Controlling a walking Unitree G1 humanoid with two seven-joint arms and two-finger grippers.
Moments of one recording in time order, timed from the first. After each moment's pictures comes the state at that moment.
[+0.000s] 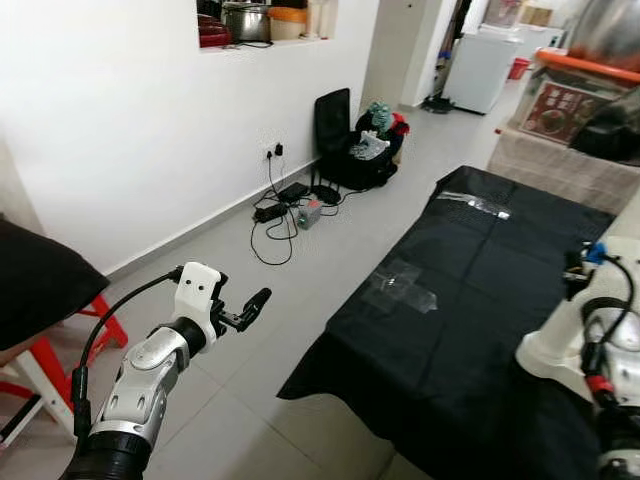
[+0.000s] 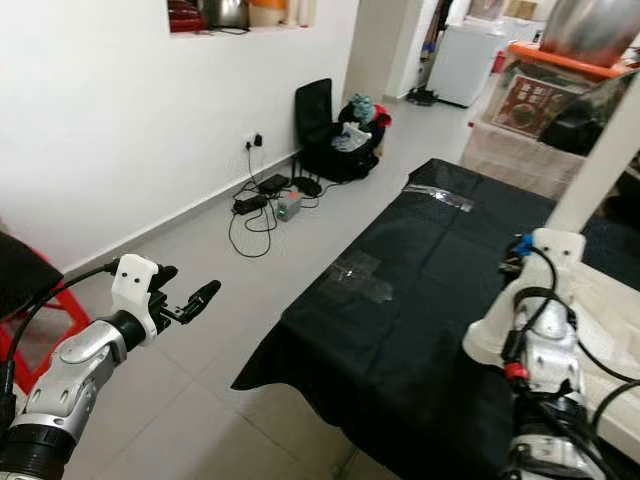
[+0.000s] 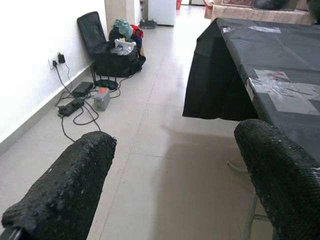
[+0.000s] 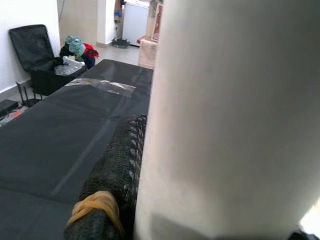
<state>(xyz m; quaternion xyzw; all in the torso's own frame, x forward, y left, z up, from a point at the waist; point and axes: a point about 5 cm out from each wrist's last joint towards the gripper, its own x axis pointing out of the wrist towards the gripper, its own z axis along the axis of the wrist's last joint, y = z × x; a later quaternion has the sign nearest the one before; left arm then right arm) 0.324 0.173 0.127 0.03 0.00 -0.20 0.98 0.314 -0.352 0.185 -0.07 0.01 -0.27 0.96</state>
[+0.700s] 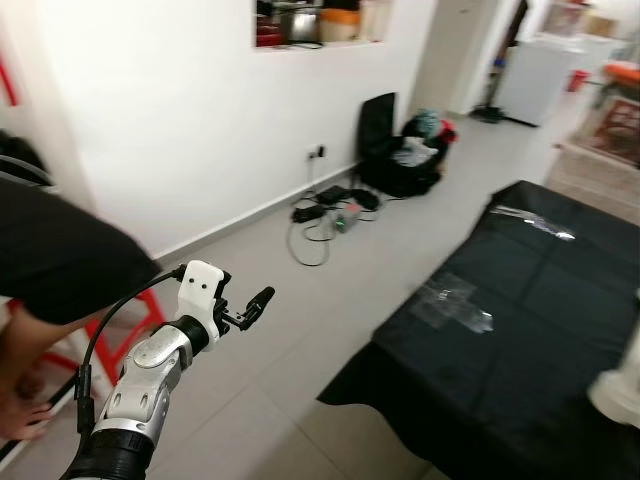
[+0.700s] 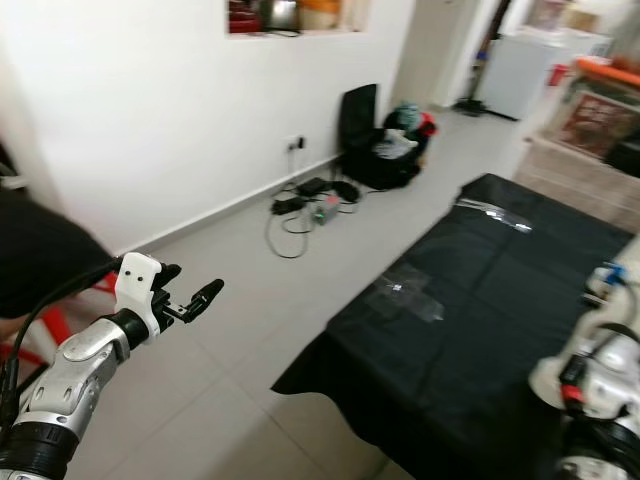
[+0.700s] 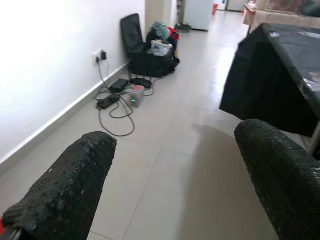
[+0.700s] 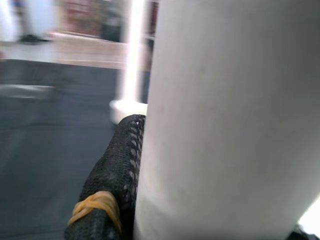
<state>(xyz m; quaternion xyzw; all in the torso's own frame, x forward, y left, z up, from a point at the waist) 0.325 0.171 0.129 0.03 0.00 -0.20 0.98 0.237 -0.437 0.162 -0.04 0.06 -0.53 0.84</state>
